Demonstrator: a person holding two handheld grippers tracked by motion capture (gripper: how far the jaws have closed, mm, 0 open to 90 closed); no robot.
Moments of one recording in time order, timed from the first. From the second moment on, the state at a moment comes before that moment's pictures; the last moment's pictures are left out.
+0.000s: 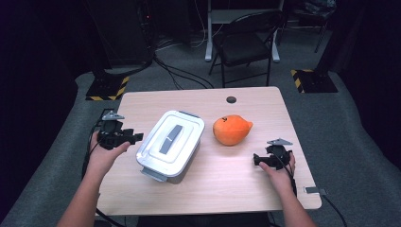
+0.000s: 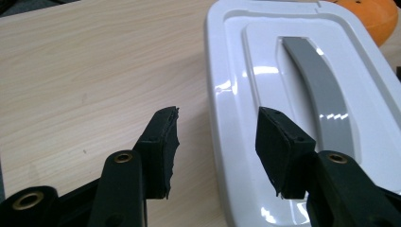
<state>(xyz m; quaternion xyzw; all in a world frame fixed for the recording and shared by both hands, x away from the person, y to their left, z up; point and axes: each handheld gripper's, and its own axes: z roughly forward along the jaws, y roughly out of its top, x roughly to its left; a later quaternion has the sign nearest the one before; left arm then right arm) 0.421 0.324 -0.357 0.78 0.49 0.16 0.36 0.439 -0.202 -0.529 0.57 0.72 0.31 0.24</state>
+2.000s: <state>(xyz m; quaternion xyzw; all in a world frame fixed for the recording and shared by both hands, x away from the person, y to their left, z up) 0.445 0.228 -0.377 0.83 0.43 0.12 0.33 0.440 -0.202 -0.529 0.57 0.73 0.31 0.24</state>
